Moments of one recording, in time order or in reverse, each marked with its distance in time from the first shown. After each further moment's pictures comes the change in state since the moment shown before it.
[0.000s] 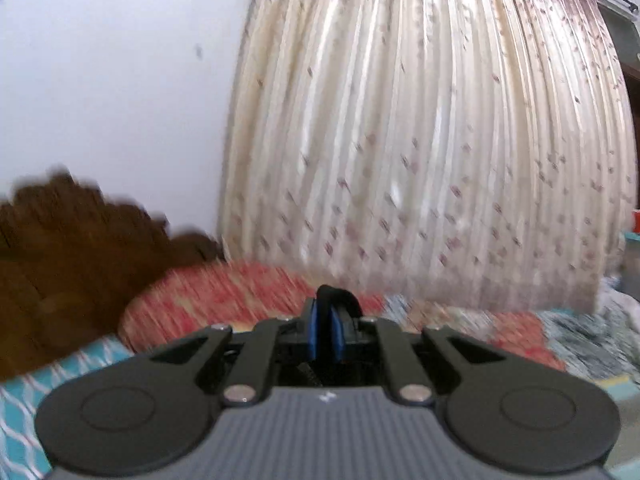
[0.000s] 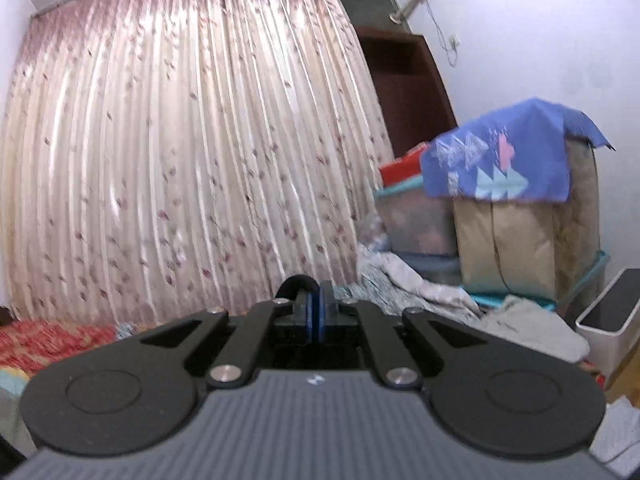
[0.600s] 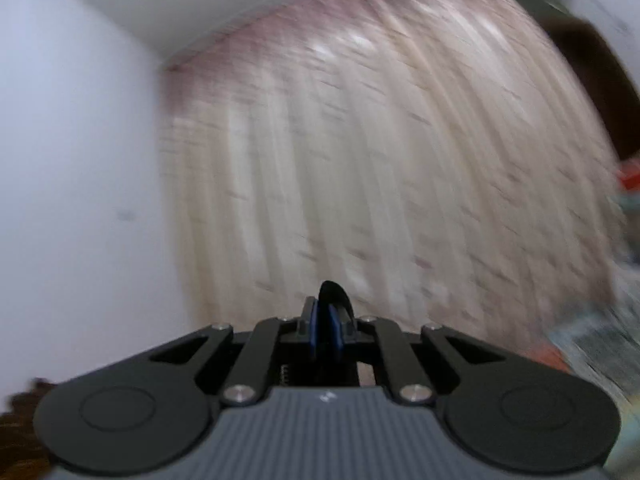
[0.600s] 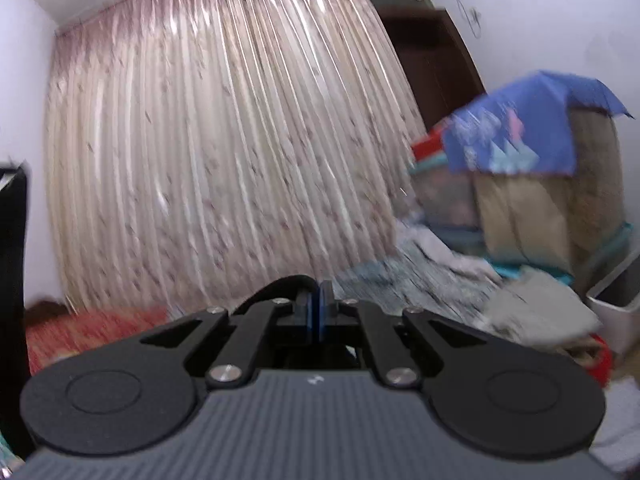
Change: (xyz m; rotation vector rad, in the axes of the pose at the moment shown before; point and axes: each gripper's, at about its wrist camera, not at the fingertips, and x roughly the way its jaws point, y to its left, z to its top) left arm 0.060 -0.288 0.099 0.396 -0.184 -0.042; right arm -0.052 -0.066 -0.031 0.035 0.088 0.131
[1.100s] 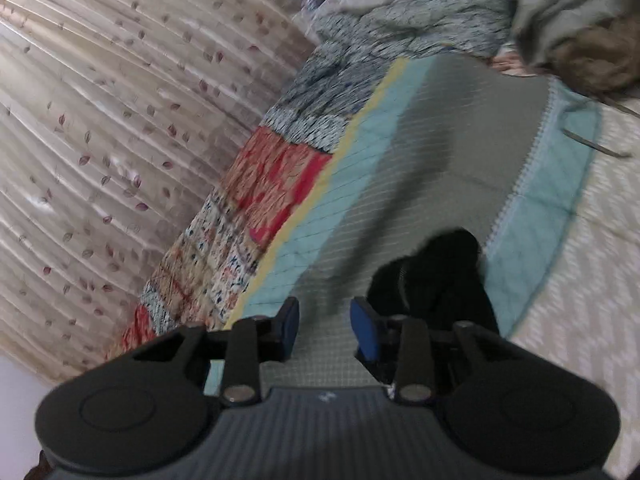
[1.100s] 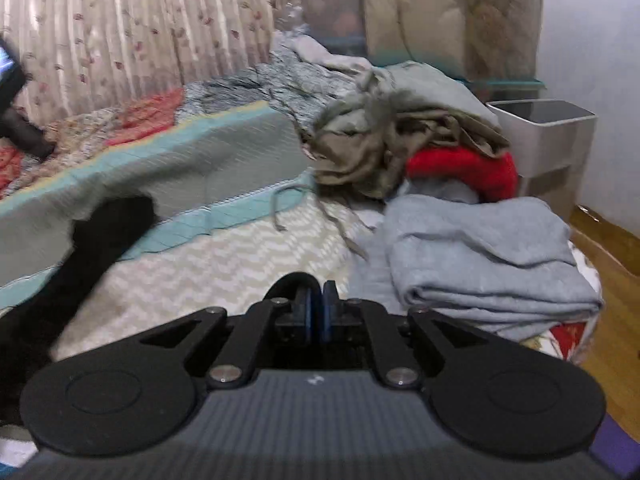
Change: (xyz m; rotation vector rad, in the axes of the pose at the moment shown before) left arm -0.046 -0.347 -0.258 0.657 0.408 -0.549; right arm 0.053 -0.077 -0.178 -0.029 0.463 -0.361
